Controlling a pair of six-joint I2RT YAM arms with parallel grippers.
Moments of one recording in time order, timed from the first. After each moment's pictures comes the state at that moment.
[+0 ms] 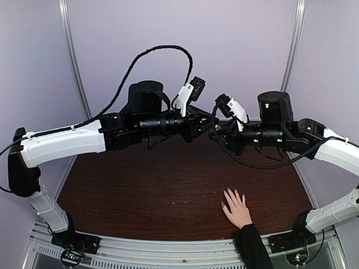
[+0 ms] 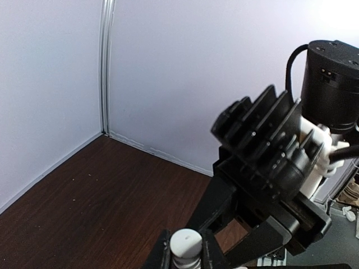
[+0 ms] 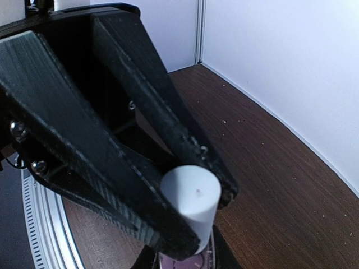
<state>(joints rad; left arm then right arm) -1.07 1.64 1.51 0.02 0.19 -0.14 0.90 1.19 1.19 -0.38 -0.09 -0.04</state>
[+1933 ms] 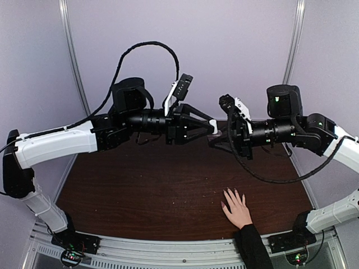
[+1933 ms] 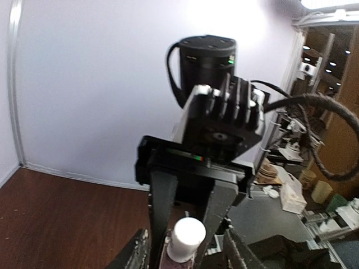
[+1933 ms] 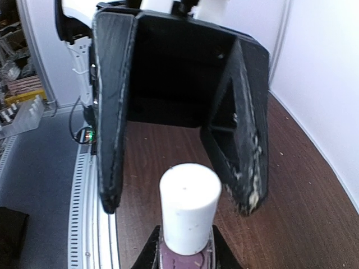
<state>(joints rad) -0.99 1.58 1.41 0.21 0.75 -0.22 0.90 1.15 1.26 -0.48 -0.45 -0.19</state>
